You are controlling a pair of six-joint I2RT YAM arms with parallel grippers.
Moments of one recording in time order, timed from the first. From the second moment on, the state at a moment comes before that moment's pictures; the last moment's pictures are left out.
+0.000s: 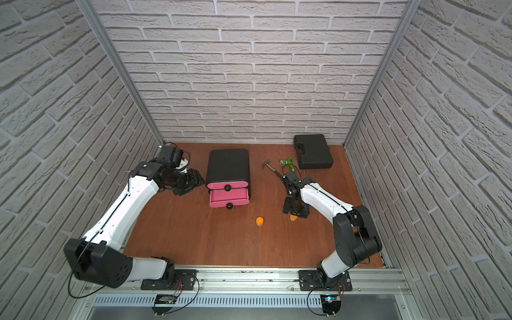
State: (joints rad) left arm -0.22 1.37 1.35 -1.09 0.22 -0.59; right arm 0.33 1.57 1.03 -1.00 0.07 0.66
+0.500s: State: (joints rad) left arm -0.21 1.41 1.39 -1.08 0.23 -0.58; right arm 0.33 1.62 0.97 -0.88 0.08 0.67
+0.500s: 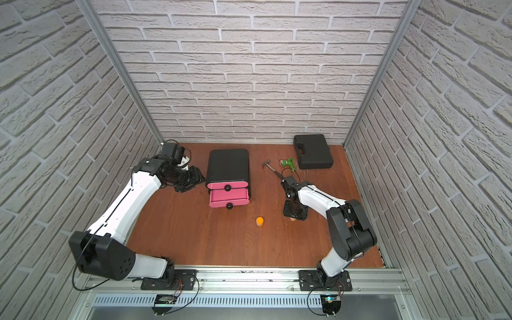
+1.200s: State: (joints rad) left arm -0.13 1.41 1.30 -1.01 0.31 -0.62; right arm 0.50 1.62 1.37 -1.03 0.13 0.60
